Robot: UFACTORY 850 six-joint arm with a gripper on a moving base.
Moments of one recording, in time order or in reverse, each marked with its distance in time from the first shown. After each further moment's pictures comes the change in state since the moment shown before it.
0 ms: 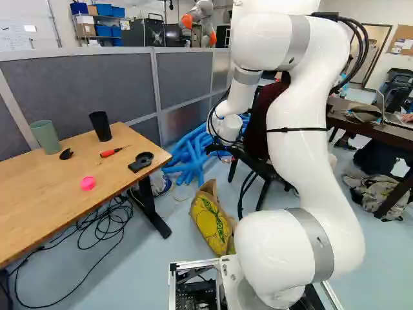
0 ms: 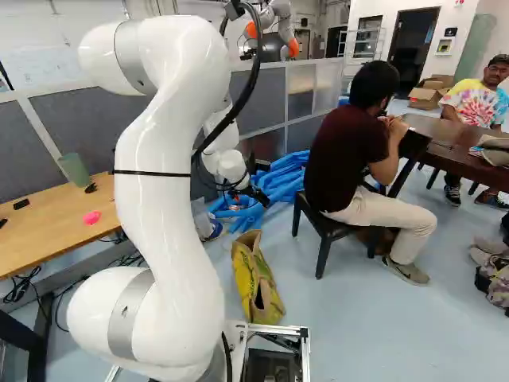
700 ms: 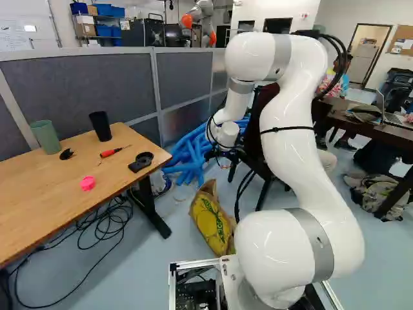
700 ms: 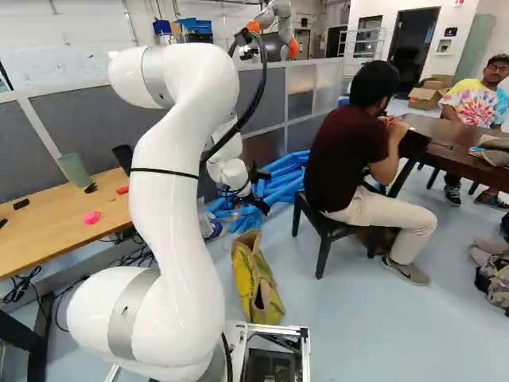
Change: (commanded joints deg) arm 0.0 -7.3 -3.8 0.0 0.0 0.0
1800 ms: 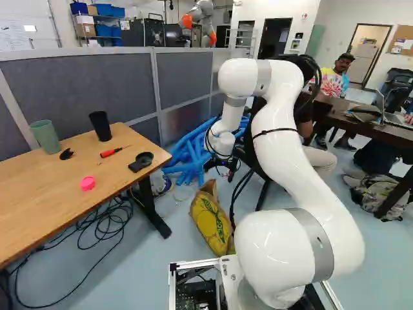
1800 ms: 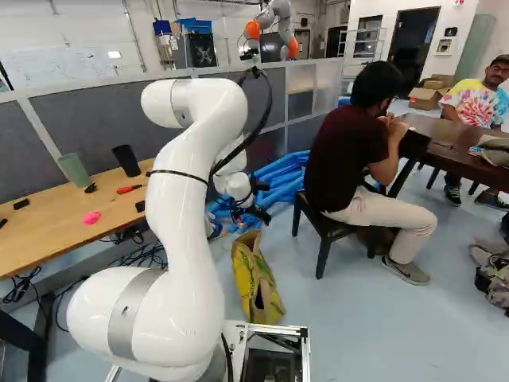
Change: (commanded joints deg) arm 0.0 -11.5 -6.9 0.0 0.0 -9.7
